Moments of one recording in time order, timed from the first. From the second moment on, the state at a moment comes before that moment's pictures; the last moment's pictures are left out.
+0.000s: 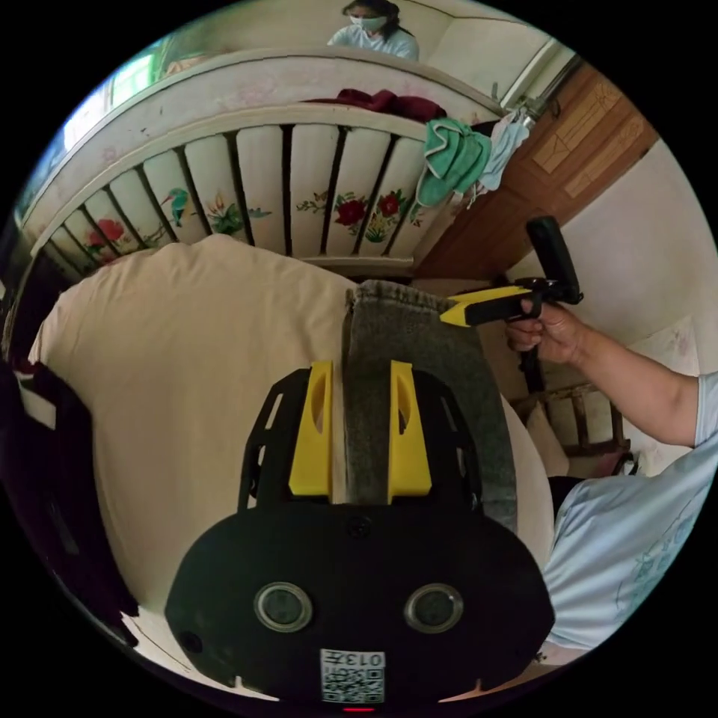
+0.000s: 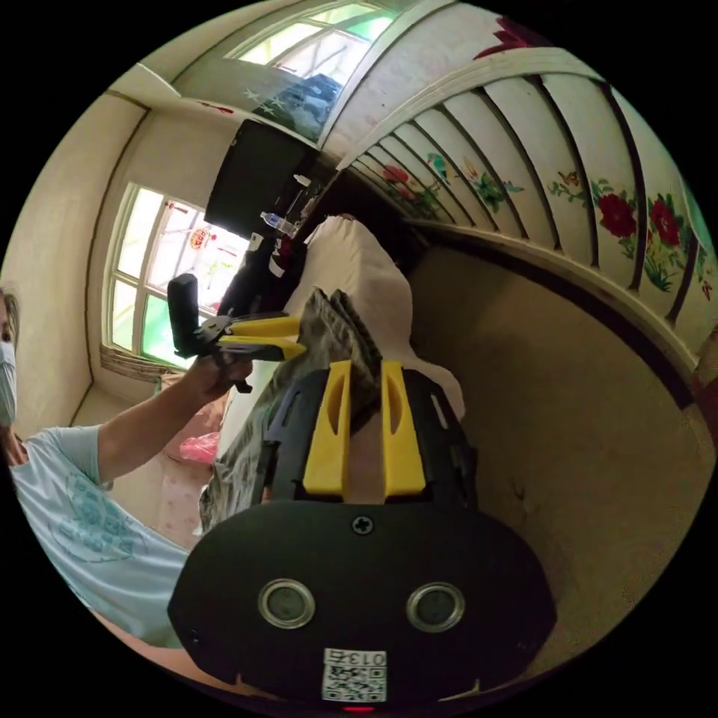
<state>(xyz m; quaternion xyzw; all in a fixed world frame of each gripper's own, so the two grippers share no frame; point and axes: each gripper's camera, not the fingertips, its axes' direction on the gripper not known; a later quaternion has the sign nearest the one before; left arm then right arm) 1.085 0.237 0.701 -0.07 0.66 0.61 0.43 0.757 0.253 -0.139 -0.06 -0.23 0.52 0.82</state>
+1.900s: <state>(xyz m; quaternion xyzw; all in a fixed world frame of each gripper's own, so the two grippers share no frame) 0.421 0.144 0.866 -0.24 0.55 0.32 0.73 0.107 0.064 -0.062 -0.17 -0.43 -0.18 0.86</state>
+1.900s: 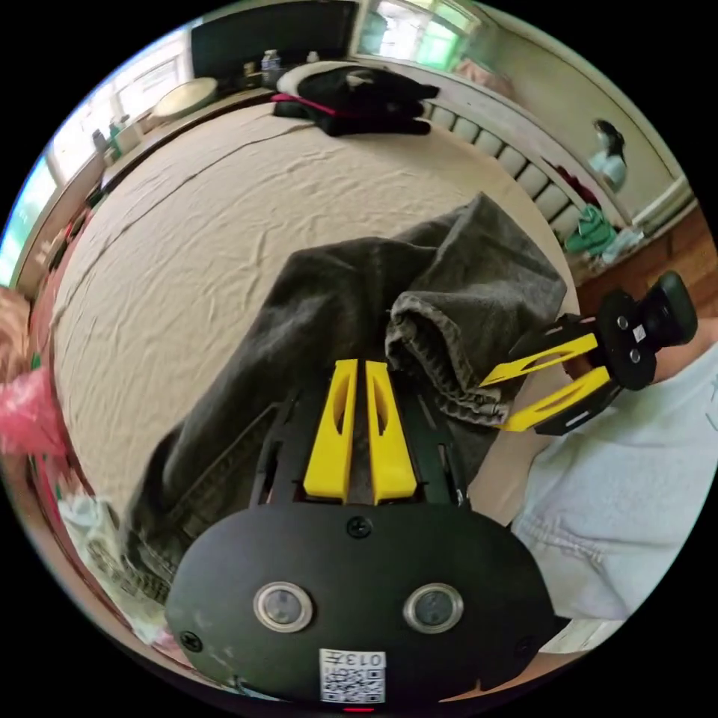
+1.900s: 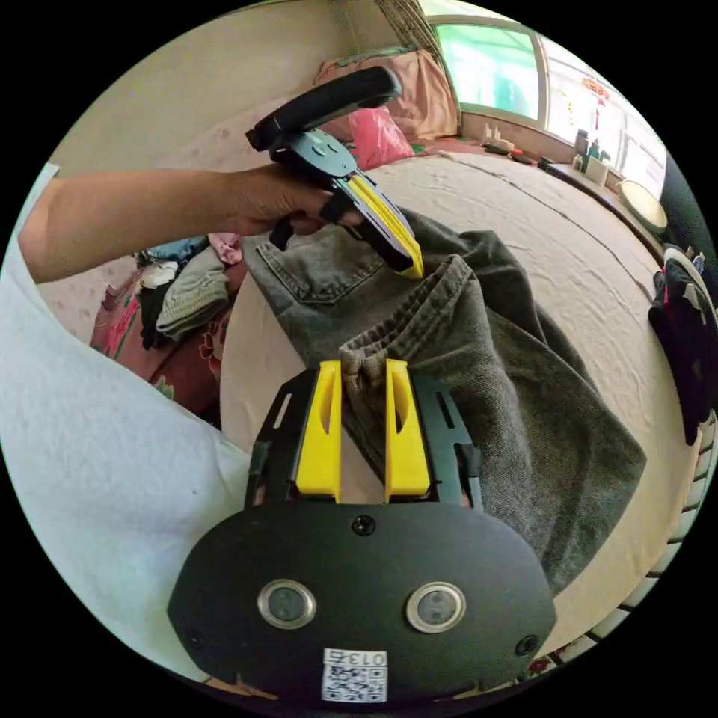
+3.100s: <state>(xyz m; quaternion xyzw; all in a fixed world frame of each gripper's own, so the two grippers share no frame) 0.299 0.133 0.635 -0.23 0.55 0.25 0.76 0.238 0.063 0.105 -0.20 -0.32 -0.19 0.90</state>
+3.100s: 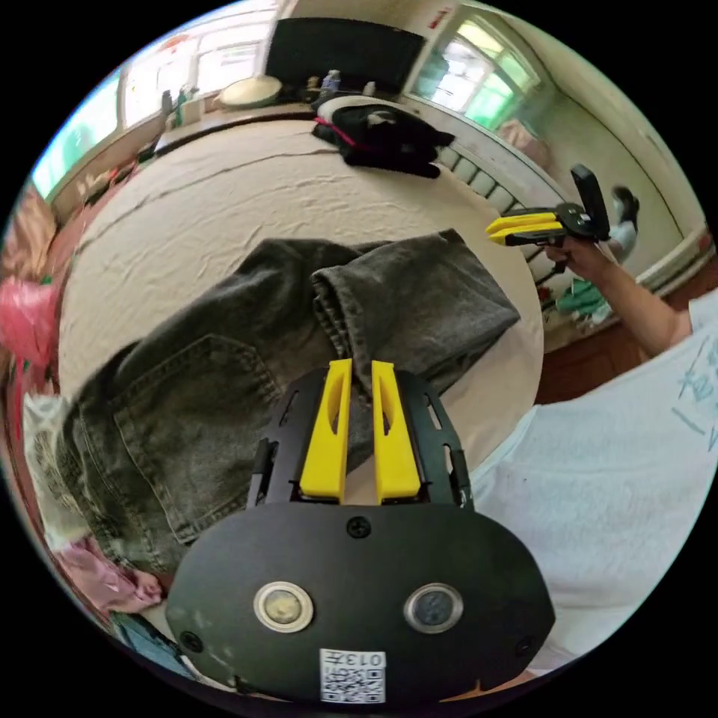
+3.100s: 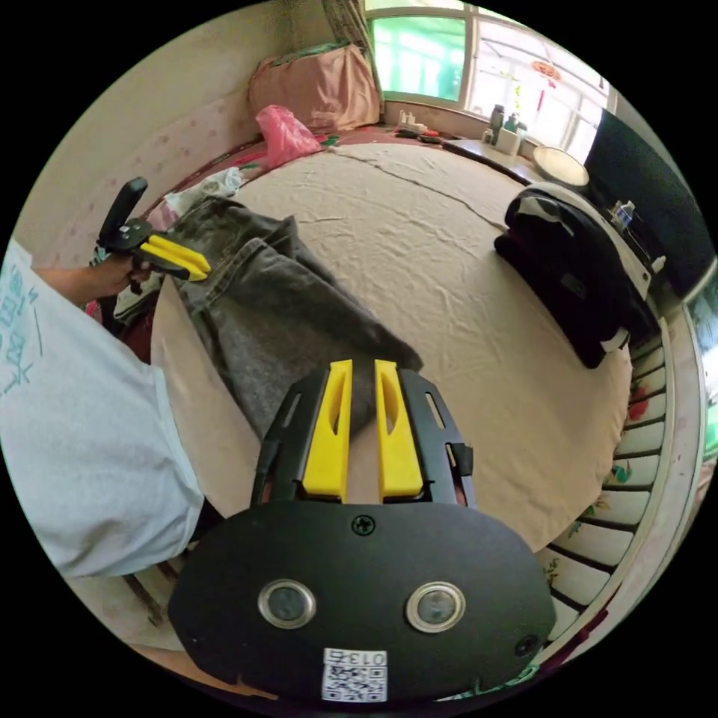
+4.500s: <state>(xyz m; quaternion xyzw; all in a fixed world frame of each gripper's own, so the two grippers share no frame) 0.262 0.158 0.608 -0.28 0.45 0.19 0.82 0.085 -0.002 0.310 -0.25 -0.36 -0.22 0.87</state>
